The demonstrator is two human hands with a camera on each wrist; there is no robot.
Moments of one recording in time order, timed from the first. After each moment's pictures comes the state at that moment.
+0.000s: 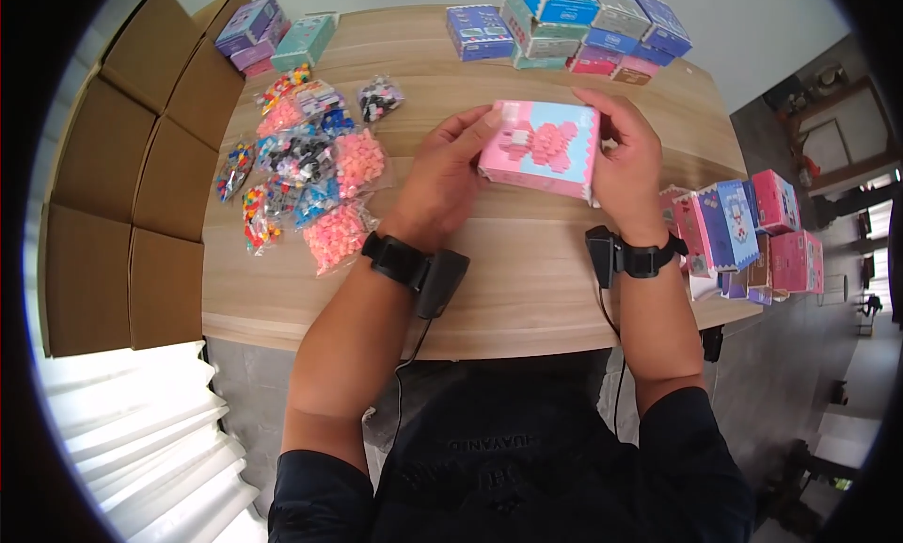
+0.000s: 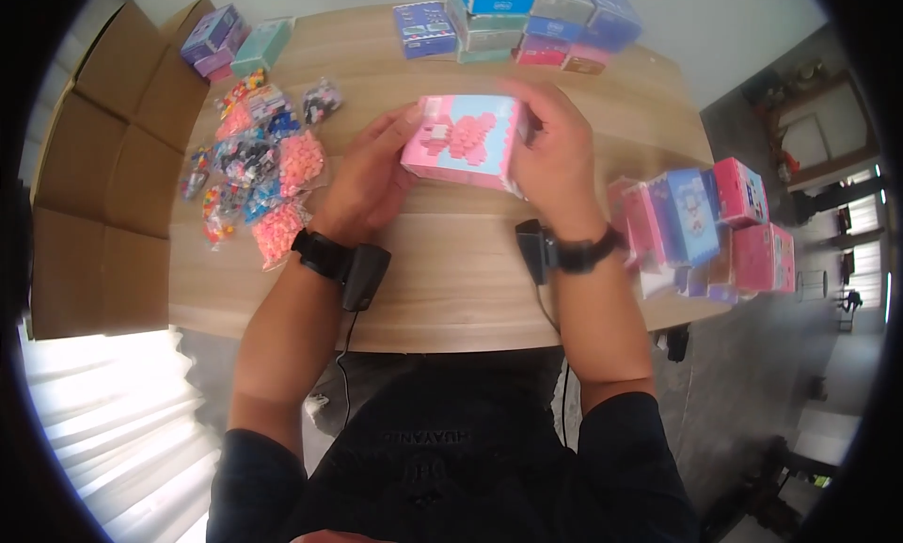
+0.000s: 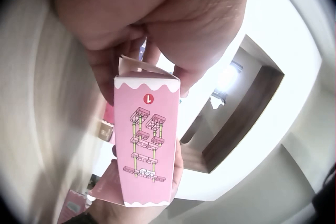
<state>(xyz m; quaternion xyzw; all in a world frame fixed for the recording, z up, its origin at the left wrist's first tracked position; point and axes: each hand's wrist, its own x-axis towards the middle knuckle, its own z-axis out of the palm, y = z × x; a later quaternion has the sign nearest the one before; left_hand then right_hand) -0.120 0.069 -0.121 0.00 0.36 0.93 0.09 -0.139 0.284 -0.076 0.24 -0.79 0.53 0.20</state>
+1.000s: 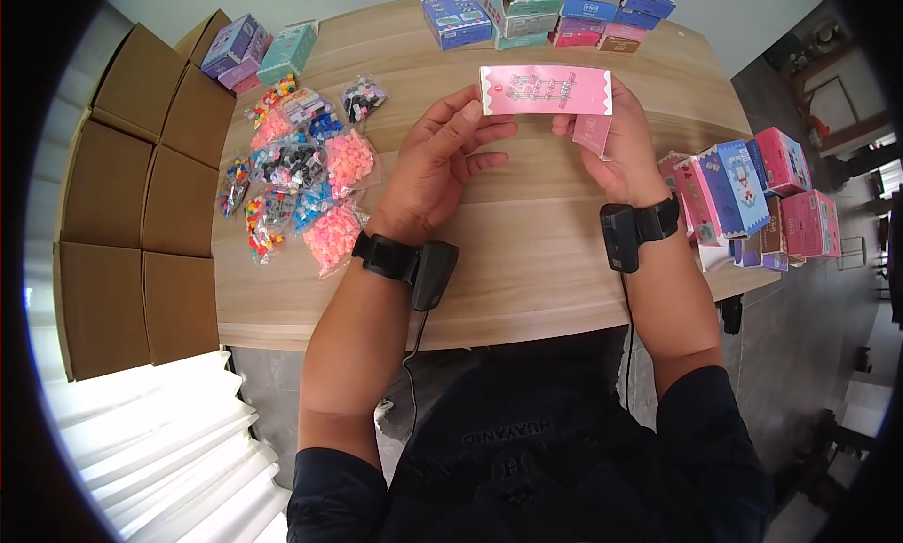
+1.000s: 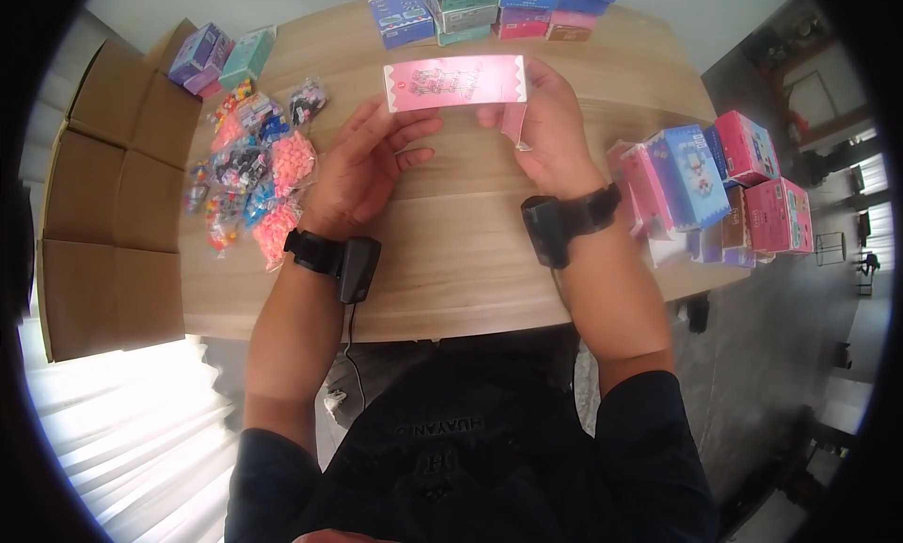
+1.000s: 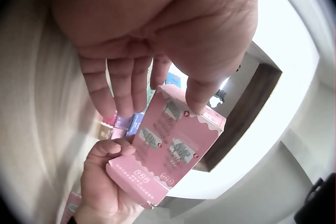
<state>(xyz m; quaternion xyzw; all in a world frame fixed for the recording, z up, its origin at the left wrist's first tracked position) -0.108 0.062 -0.107 0.07 0.43 0.89 0.13 -0.148 0.291 -0.086 0.06 -0.51 0.85 -0.05</state>
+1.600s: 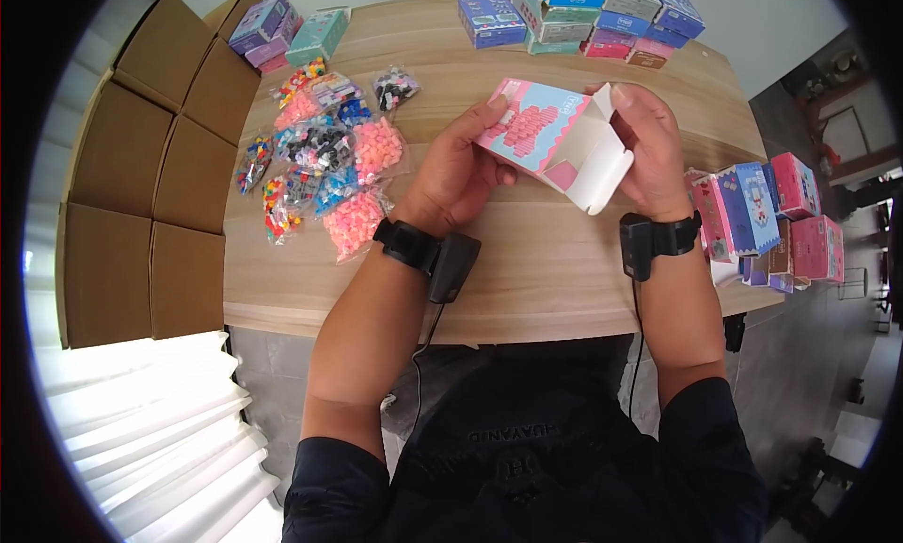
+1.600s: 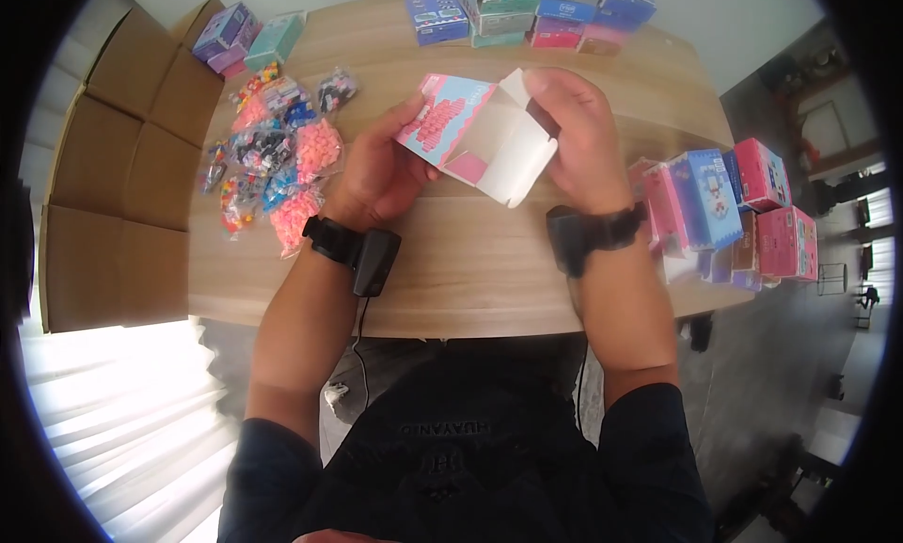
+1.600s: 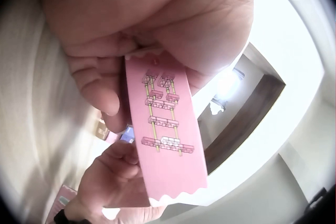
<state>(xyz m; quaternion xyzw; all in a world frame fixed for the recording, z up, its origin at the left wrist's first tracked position) -0.113 0.057 -0.110 0.02 0.38 0.90 0.19 -0.139 0.290 -0.075 0.13 -0.52 0.84 -0.07</state>
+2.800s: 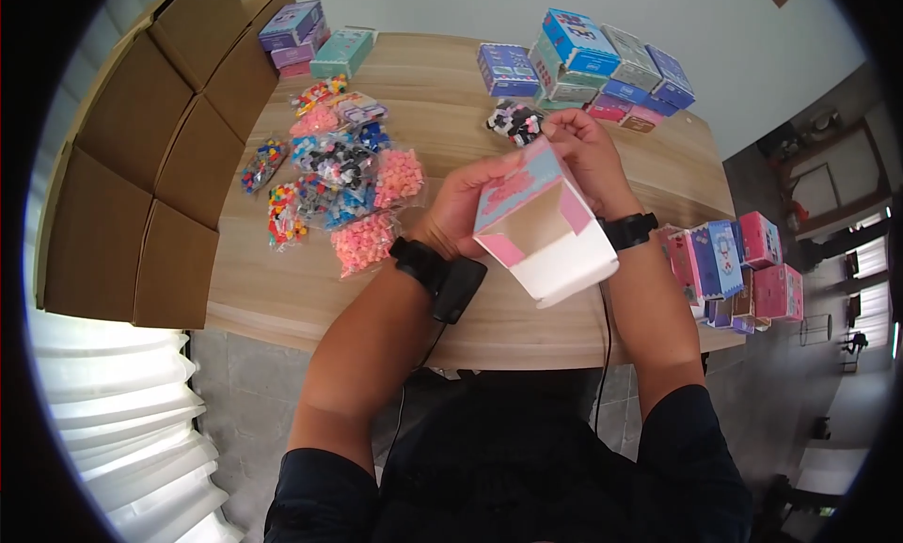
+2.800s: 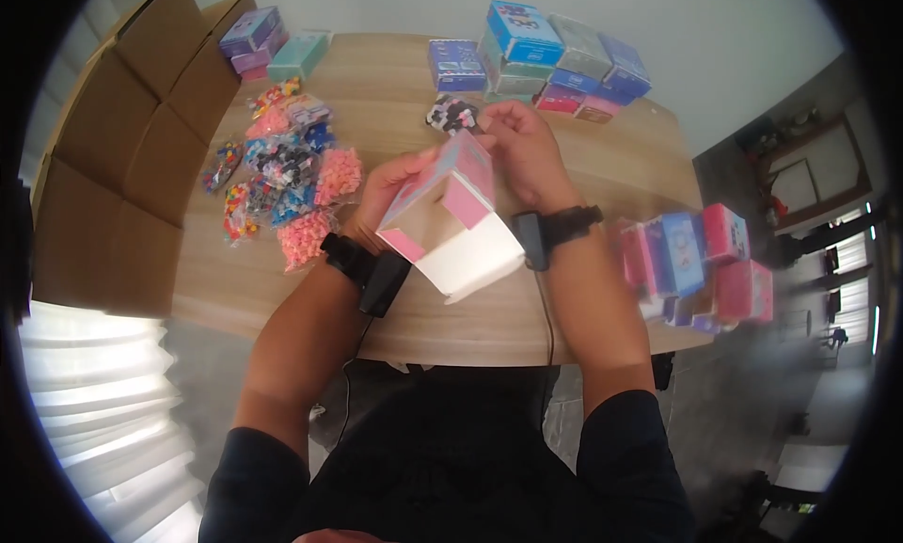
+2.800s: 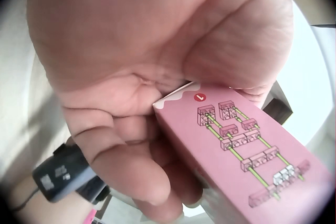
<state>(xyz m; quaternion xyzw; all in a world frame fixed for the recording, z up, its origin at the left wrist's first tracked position) -0.110 0.045 -0.113 0.12 0.16 0.93 0.29 -0.206 0.246 -0.095 0.15 -0.63 0.75 -0.14</state>
